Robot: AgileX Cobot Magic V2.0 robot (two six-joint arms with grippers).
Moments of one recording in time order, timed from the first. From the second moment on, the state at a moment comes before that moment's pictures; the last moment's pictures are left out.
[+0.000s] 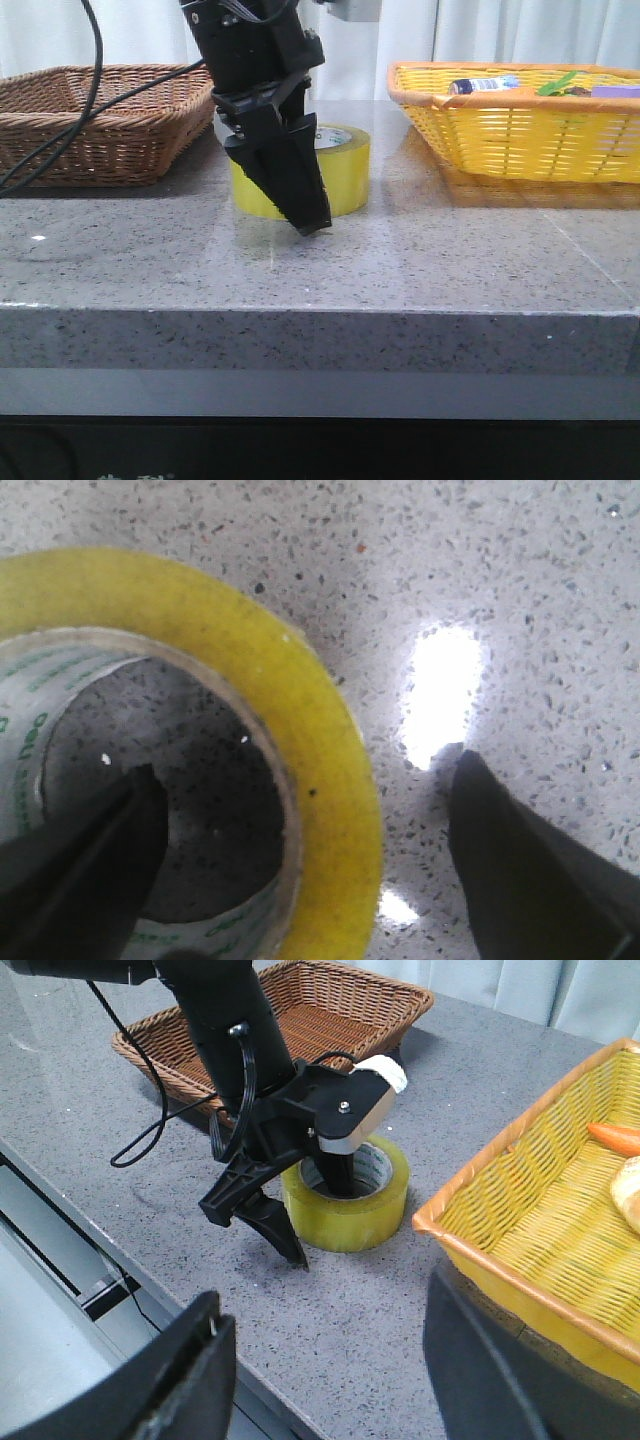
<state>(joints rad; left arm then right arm) -0.62 1.95 -1.69 -0.23 1.11 0.94 0.44 0.60 -0.83 0.34 0.66 -0.31</state>
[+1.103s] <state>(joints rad) -0.62 1.97 -1.94 -0.22 1.22 0.89 0.44 0.60 -0.83 0.34 0.66 -0.31</state>
